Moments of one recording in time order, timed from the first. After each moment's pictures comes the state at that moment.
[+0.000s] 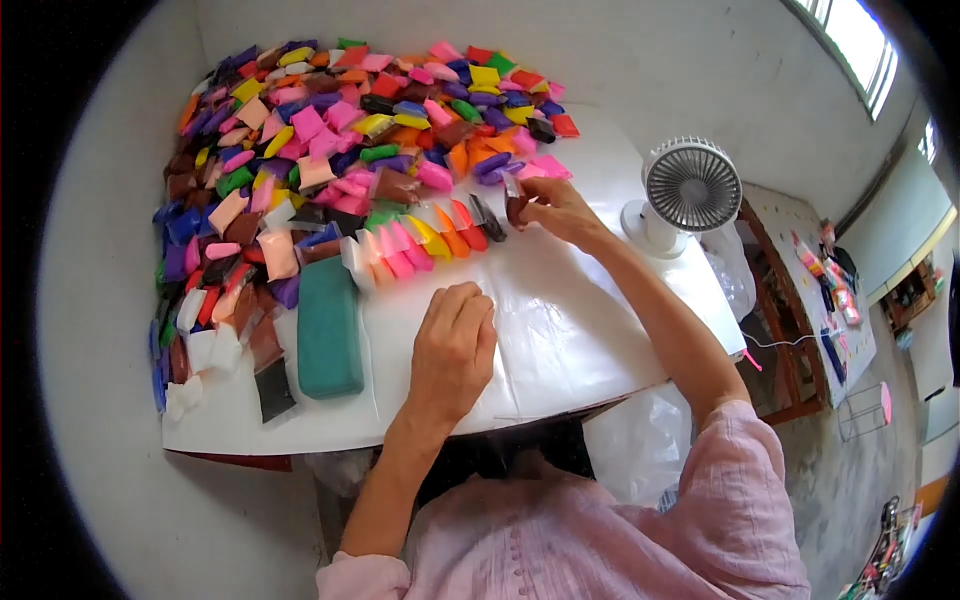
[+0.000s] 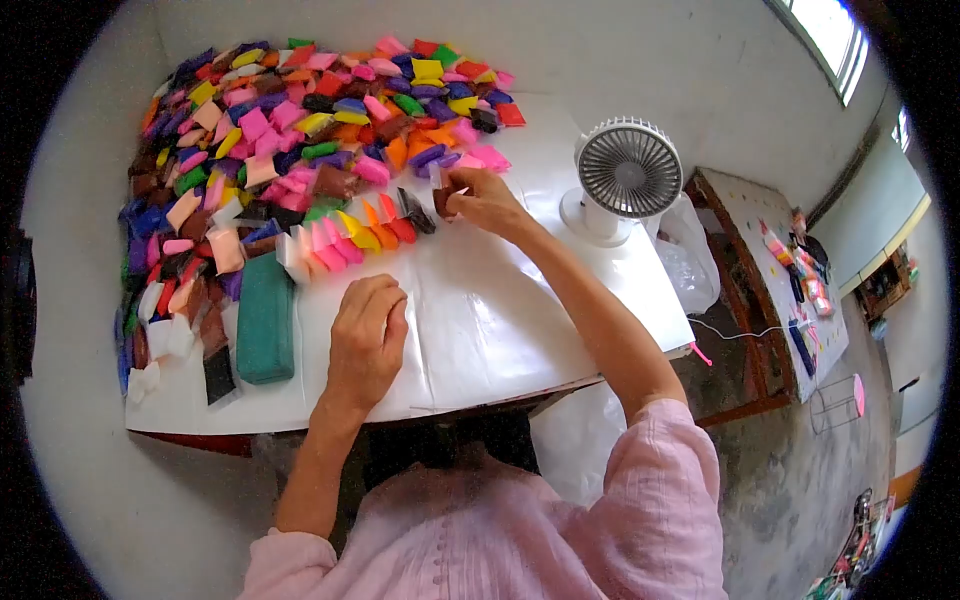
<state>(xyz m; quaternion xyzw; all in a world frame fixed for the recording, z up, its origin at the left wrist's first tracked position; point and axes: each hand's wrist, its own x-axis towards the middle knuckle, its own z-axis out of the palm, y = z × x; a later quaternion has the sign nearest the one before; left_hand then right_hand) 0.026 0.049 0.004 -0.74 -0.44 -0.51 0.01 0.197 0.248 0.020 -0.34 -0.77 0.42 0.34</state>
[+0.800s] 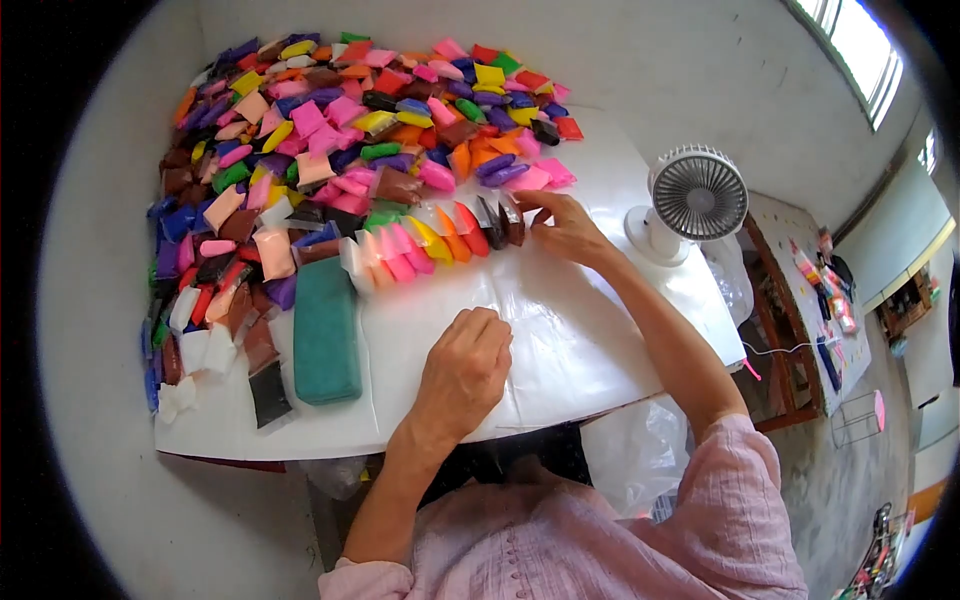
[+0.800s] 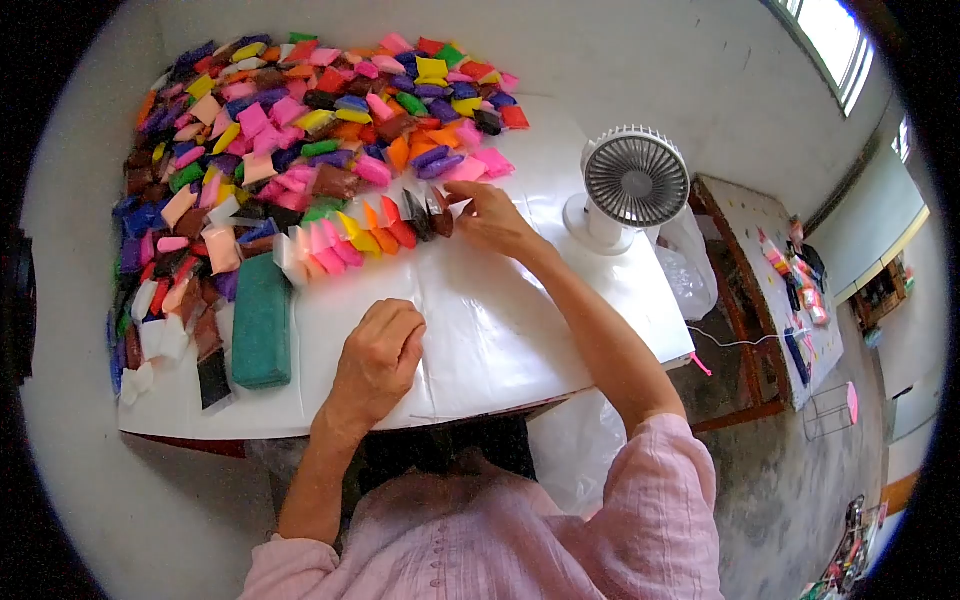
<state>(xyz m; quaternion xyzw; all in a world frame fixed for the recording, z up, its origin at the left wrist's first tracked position) 0.027 0.045 -0.003 -0.78 -0.43 -0.44 -0.05 0.197 0.231 0.020 -0.40 -0.80 0.31 0.32</state>
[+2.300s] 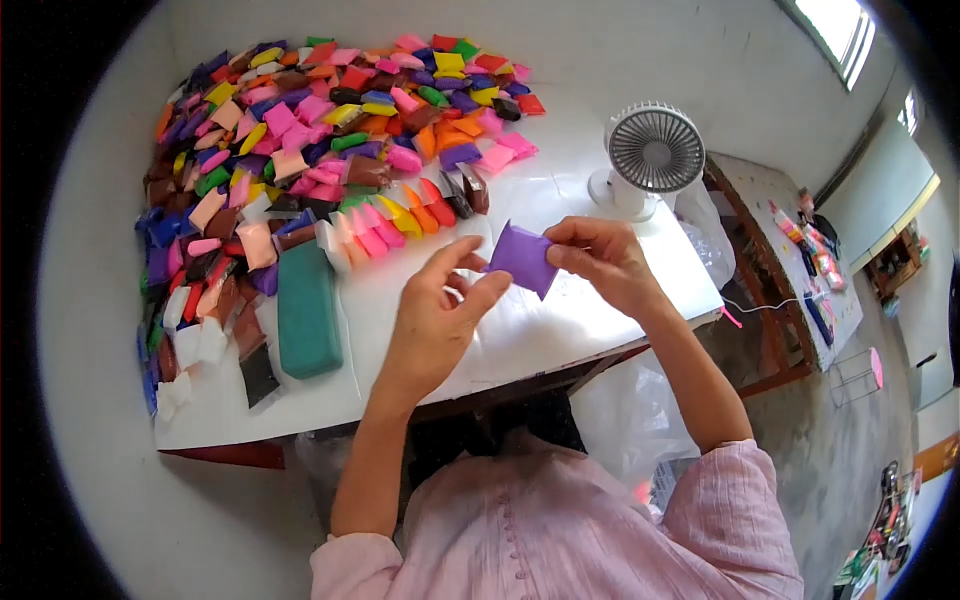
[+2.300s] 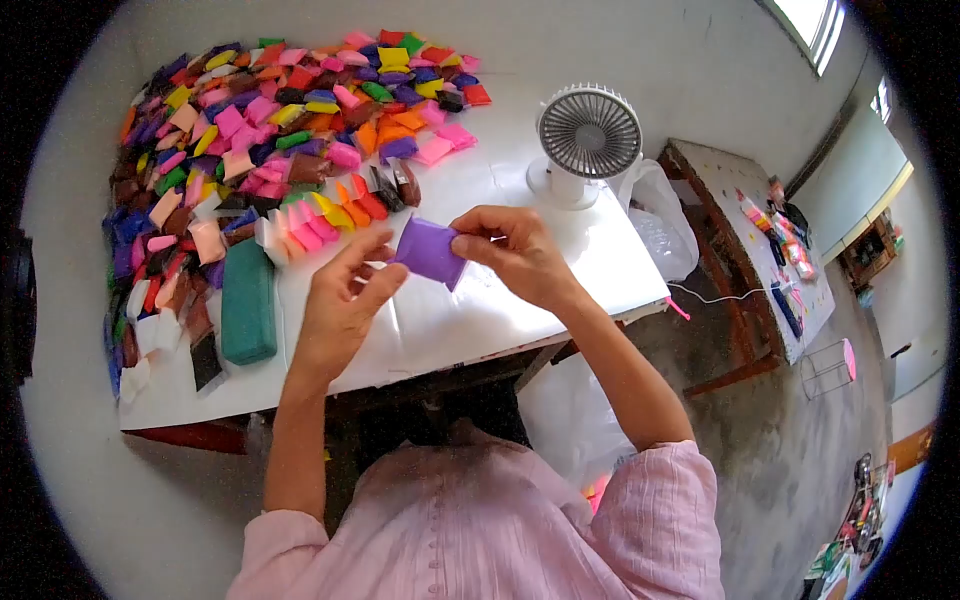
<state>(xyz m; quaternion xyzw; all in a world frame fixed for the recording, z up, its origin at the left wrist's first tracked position) 0.039 0.033 0.038 -0.61 -0.43 -0.52 -0.41 0.250 0.086 0.050 -0.33 -0.73 0.42 0.43</state>
